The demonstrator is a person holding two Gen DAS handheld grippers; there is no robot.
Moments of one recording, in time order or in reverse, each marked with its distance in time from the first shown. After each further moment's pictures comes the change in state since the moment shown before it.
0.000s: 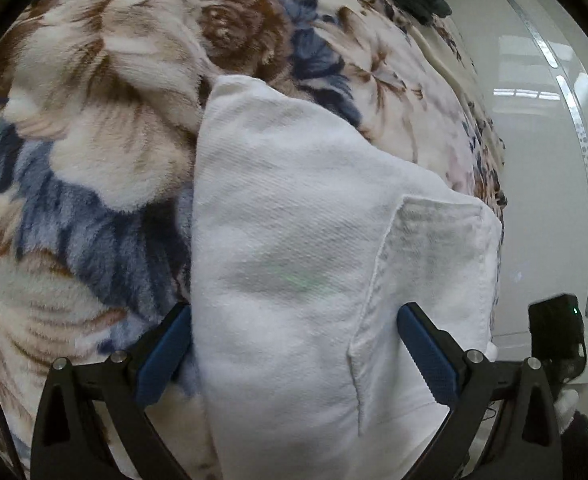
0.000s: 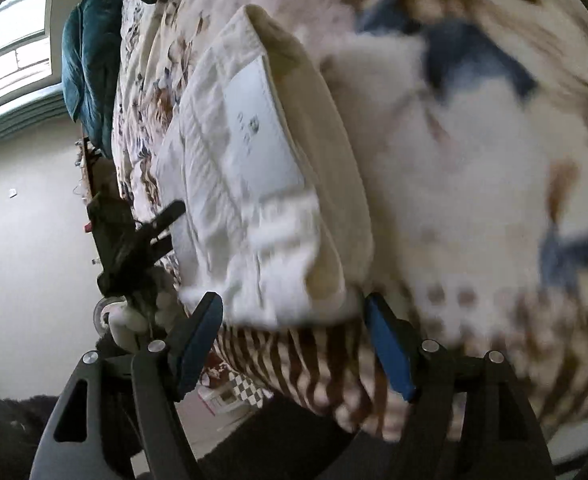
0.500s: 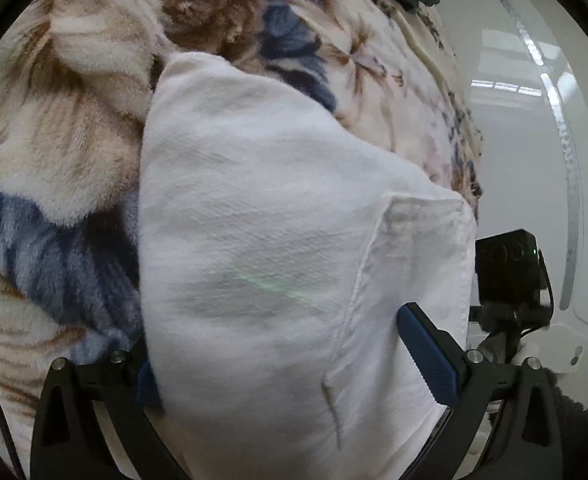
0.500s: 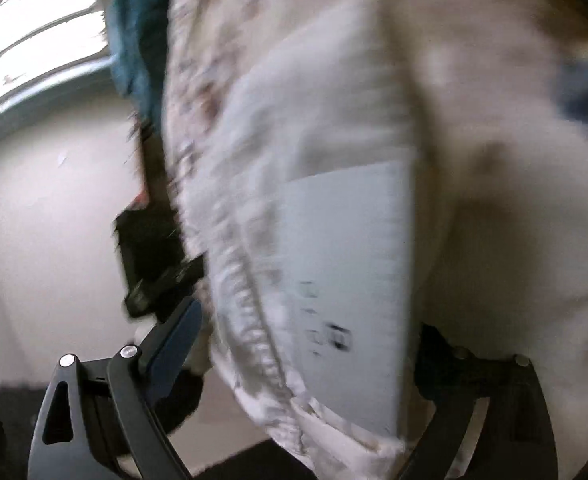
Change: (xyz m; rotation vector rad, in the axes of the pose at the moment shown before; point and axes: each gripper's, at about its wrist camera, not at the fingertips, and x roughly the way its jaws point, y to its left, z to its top) left arm 0.007 -0.001 0.012 -0.013 0.067 -0.136; right arm 0.090 0.034 0.089 -0.184 0.089 0.221
